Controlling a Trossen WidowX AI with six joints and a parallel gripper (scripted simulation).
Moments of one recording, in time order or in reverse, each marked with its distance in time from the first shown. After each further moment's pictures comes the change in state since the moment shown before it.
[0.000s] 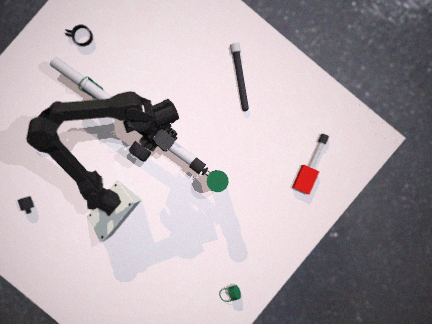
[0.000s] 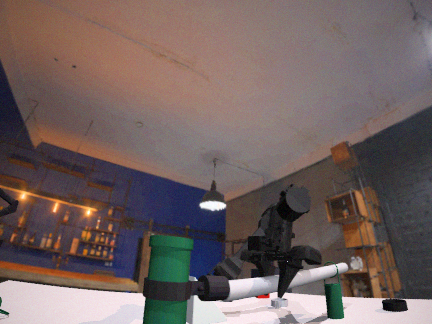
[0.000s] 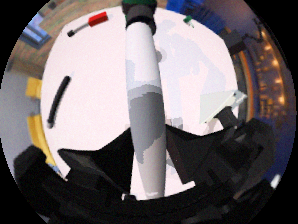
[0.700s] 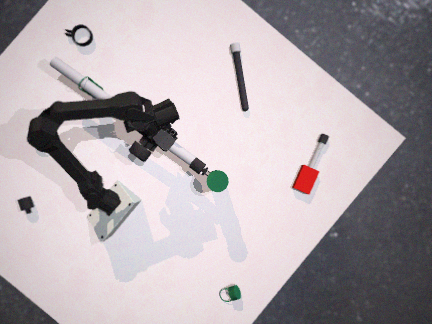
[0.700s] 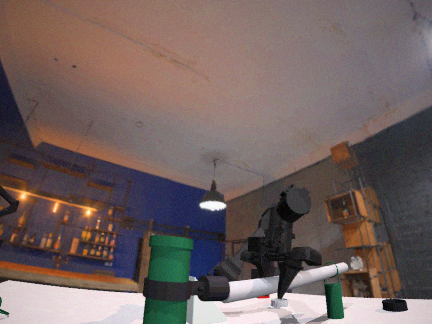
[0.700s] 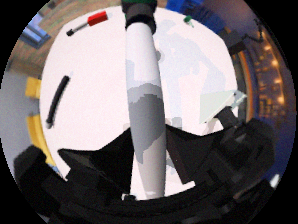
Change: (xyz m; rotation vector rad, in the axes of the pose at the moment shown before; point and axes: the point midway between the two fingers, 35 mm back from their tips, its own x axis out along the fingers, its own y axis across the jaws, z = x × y) arm 0.001 0.000 -0.001 -0.003 0.001 -0.003
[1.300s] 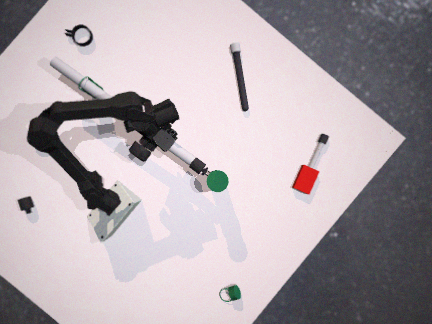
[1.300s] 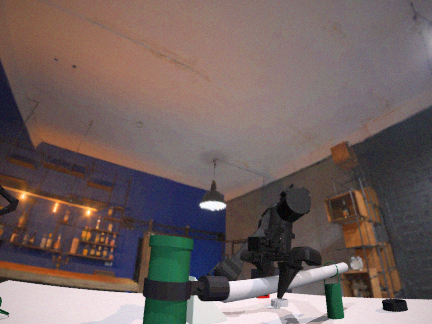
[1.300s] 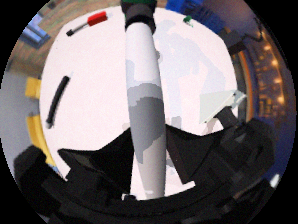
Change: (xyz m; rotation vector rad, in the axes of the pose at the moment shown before) arm 0.000 0.000 0.000 0.002 0.000 -0.001
